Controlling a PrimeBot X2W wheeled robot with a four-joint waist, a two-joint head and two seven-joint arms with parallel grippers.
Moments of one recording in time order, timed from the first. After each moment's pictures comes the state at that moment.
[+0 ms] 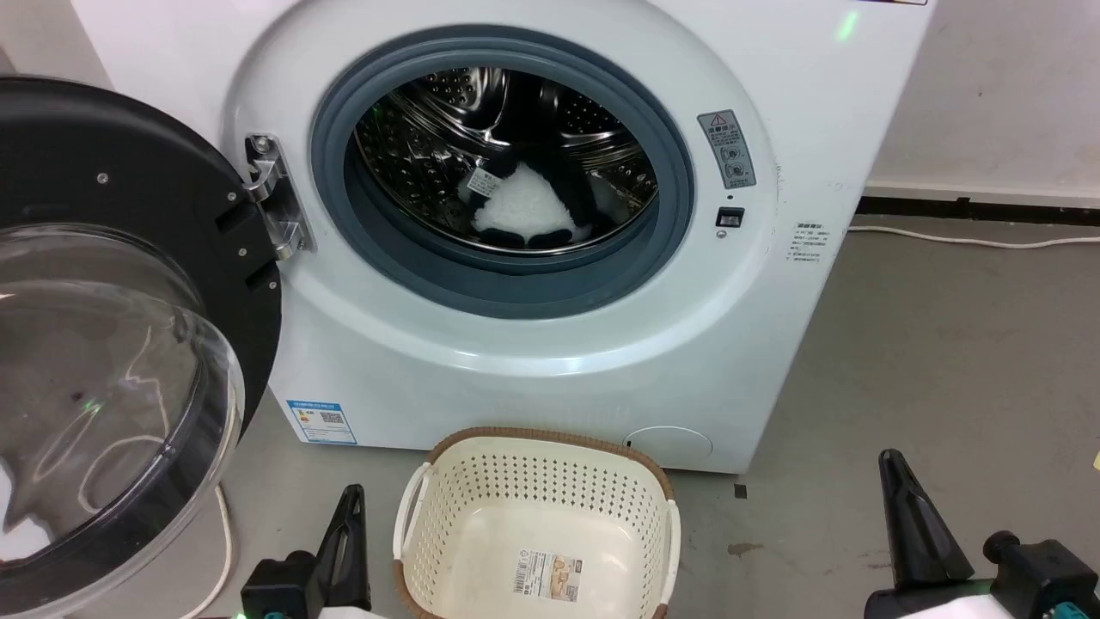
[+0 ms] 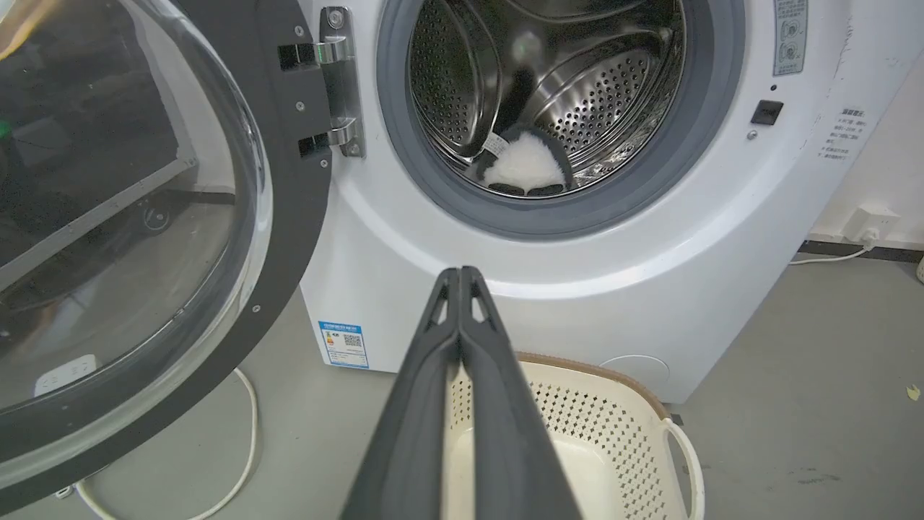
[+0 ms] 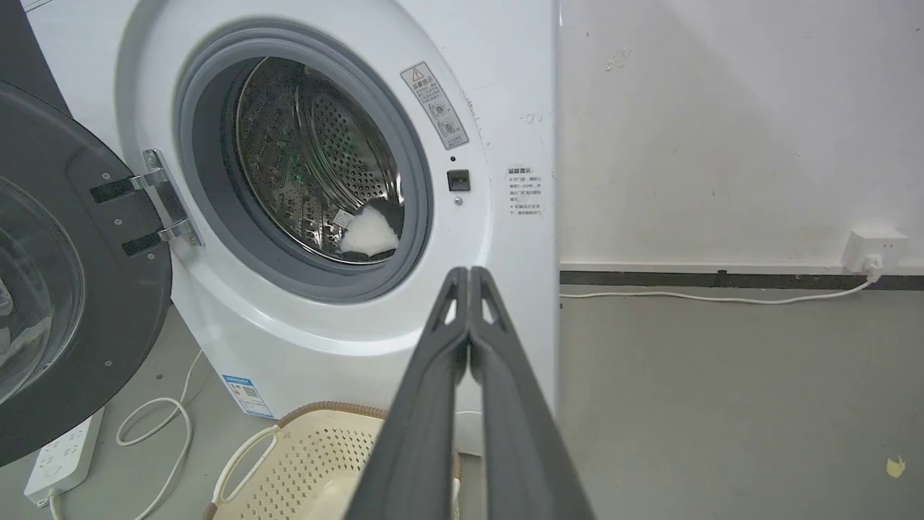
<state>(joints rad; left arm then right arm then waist) 0.06 0.08 -0.12 0.15 -0.18 0.09 -0.24 0.10 -0.05 -0.01 0.02 0.17 0.13 -0.25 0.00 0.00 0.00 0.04</state>
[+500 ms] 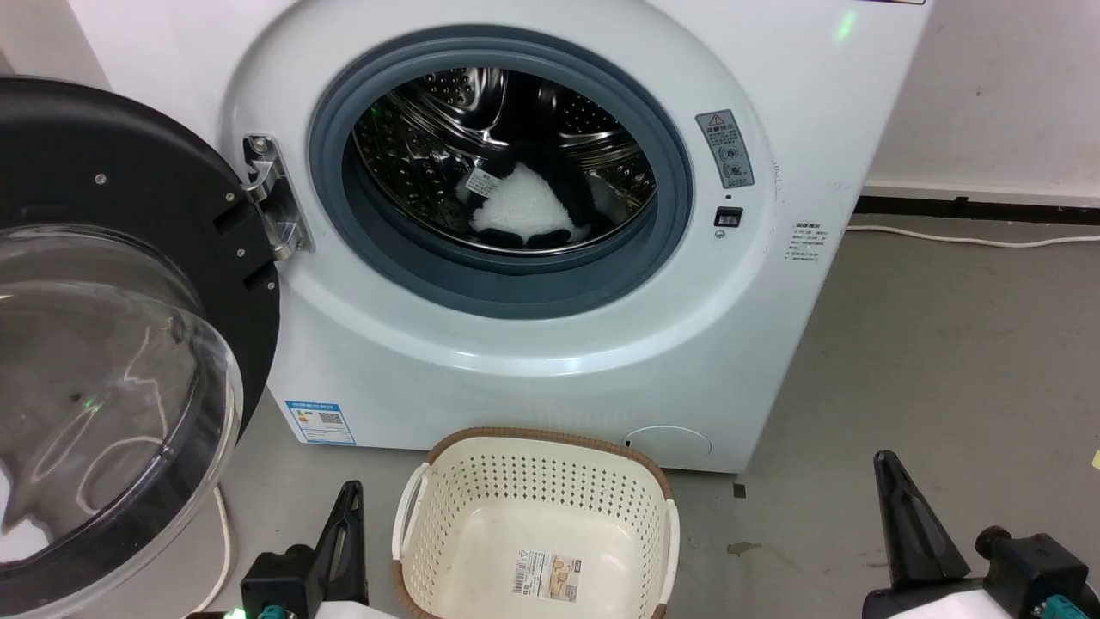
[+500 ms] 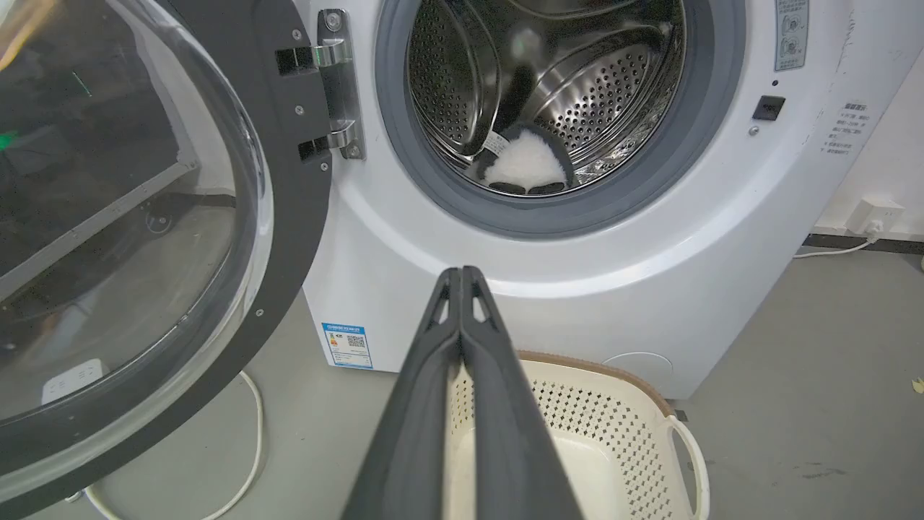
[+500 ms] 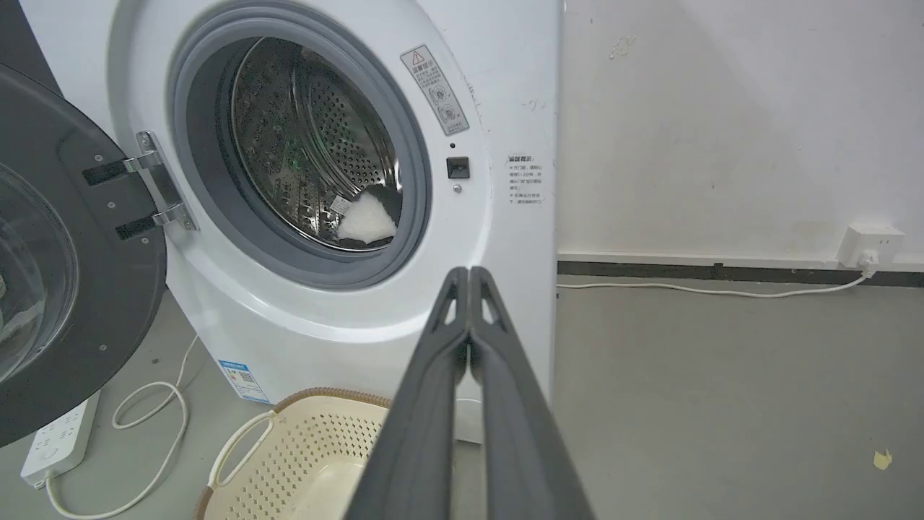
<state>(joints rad) 0.06 0.08 -0.10 0.13 -0.16 0.08 -0.21 0.09 -0.05 -0.01 0.02 0.16 0.13 -0.21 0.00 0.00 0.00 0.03</state>
